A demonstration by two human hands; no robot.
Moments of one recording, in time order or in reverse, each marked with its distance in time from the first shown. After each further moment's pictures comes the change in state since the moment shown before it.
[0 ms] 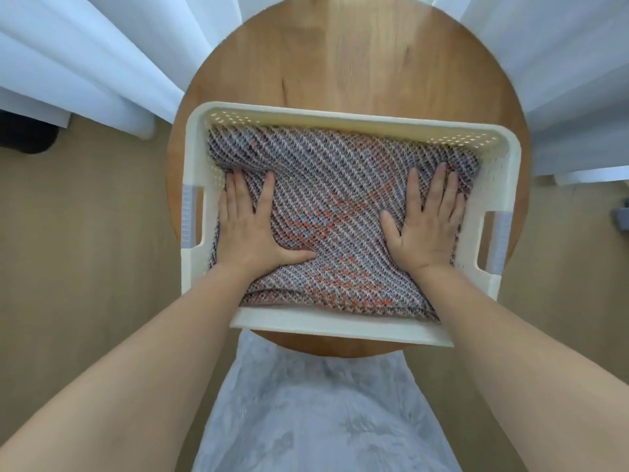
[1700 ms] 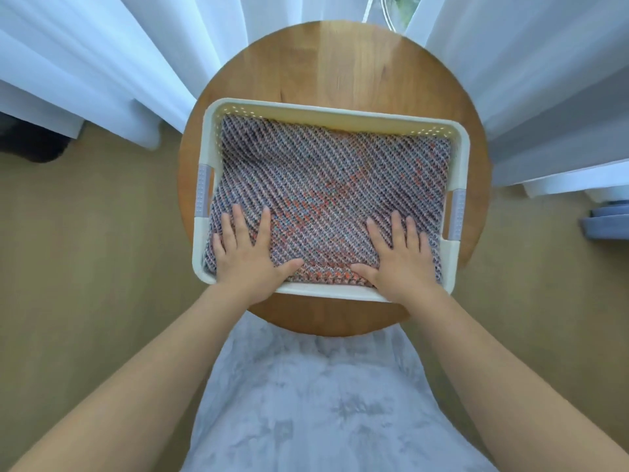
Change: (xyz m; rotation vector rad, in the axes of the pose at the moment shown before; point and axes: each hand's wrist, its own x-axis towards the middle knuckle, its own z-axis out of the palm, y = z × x) left_hand -0.080 0.014 -0.004 0.086 -0.220 -0.148; right_hand -0.072 -0.013 -0.058 -0.227 -0.653 -0.070
